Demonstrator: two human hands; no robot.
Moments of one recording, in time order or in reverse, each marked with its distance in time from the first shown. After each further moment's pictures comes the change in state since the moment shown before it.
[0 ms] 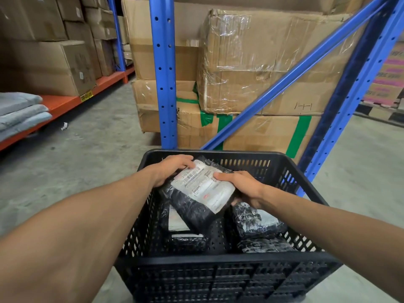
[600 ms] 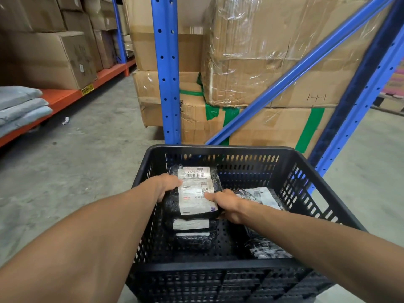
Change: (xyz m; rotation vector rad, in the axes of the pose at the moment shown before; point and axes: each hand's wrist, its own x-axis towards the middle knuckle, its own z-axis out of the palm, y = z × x) left_hand 0.033 -0.060 0.000 -0.040 0.126 -0.424; right_hand 0.047 0.049 0.059 0.097 0.016 0.236
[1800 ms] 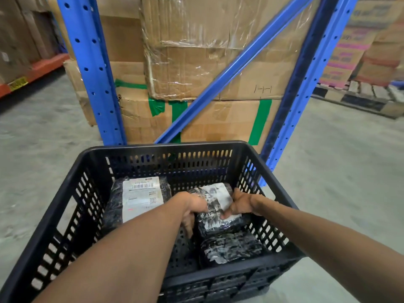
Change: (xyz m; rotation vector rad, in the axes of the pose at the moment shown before) left_hand -0.011 0.037 0.194 0.394 -0.499 -0.147; right_hand -0.022 0.022 -0.162 -0.881 0.087 0.113
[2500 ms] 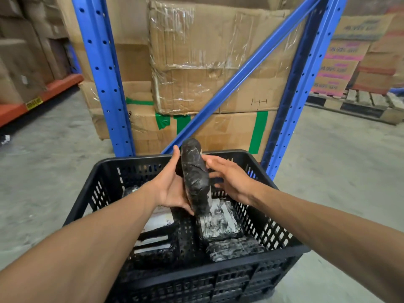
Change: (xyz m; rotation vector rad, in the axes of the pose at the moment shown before) left_hand -0.068 -0.016 -0.071 -0.644 -0.456 0.478; right_hand -0.048 -0.065 -0.024 1.041 0.090 -0.566
